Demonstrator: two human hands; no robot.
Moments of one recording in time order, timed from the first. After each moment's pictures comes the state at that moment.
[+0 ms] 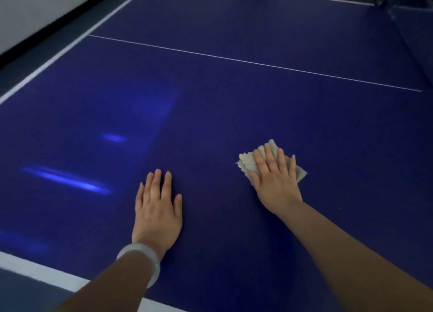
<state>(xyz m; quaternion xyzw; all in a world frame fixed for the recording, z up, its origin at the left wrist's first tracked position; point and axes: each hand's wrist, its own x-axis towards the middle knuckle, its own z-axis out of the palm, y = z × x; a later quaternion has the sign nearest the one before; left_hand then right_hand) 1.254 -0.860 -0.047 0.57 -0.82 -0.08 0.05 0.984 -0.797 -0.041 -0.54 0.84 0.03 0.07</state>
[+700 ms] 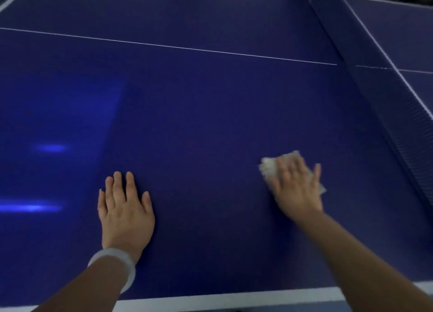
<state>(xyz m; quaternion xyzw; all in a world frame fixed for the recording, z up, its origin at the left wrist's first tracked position) 1.253 -0.855 -0.047 0.56 -0.82 -0.09 0.05 0.947 -0.661 -0.040 -0.36 0.93 0.09 0.03</state>
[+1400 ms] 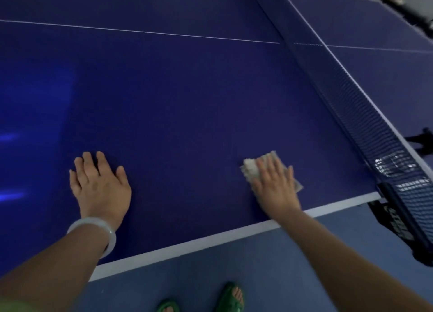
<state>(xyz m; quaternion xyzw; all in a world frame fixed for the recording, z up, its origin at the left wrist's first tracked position) 1.262 -0.858 -0.050 0.52 -0.84 -0.11 0.07 1.037 -0.571 -0.032 -0.33 0.94 0.10 0.06</state>
